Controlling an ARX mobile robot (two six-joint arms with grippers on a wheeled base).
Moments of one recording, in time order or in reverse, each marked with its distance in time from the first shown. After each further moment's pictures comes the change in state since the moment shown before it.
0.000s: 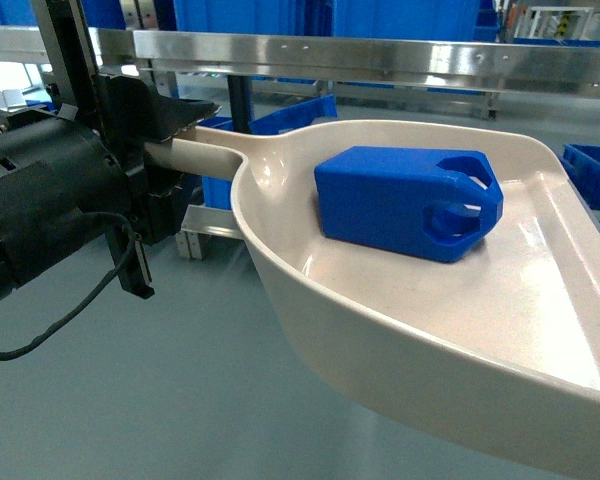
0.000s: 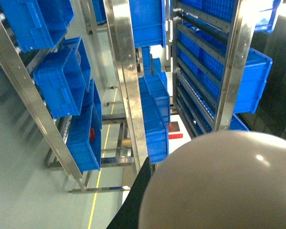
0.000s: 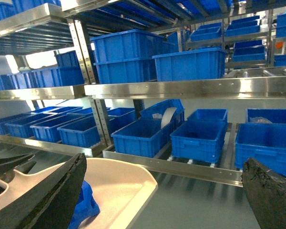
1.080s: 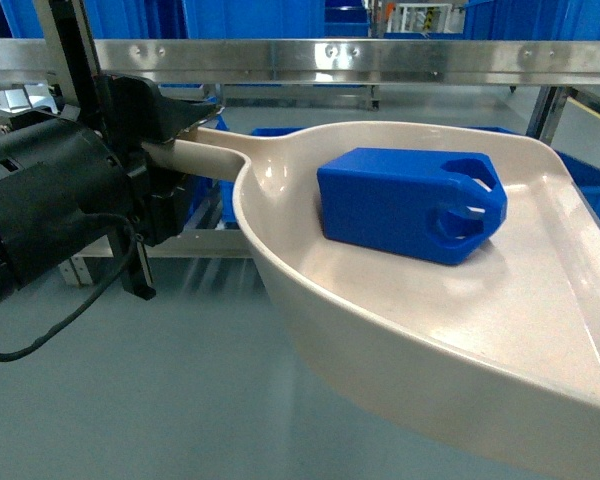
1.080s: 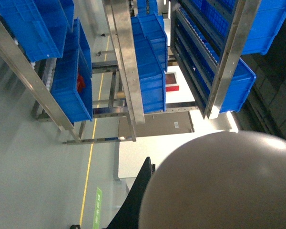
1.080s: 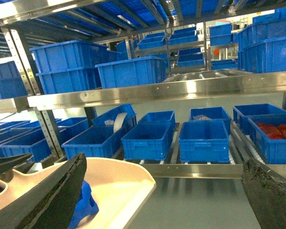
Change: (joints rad) left arm 0.000 0.000 0.000 0.000 0.002 0.000; right arm 0.000 0.000 0.000 0.000 0.000 0.000
